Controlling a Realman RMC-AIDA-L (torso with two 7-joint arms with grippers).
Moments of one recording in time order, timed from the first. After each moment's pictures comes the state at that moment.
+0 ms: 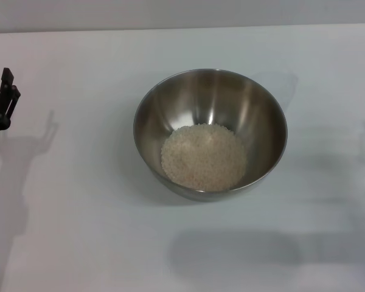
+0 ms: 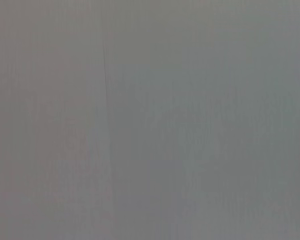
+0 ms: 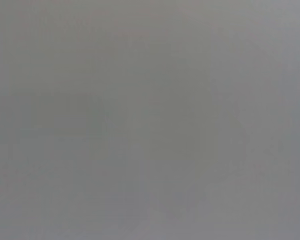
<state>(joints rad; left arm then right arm) -0.19 -2.08 -0.95 -0.40 2.43 1.31 0.08 0.18 2.09 0.45 0.30 -1.84 -1.50 -0.13</state>
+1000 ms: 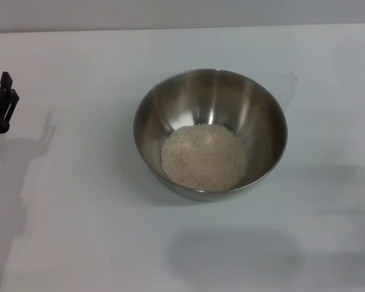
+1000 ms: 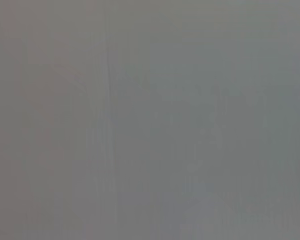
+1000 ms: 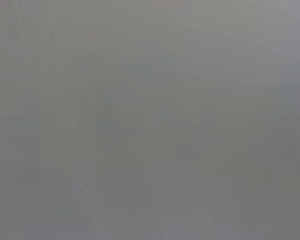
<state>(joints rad) -0.18 -2.08 -0.95 -0.40 2.43 1.30 0.08 0.14 2.09 0.50 0.25 -1.84 -1.65 0.04</state>
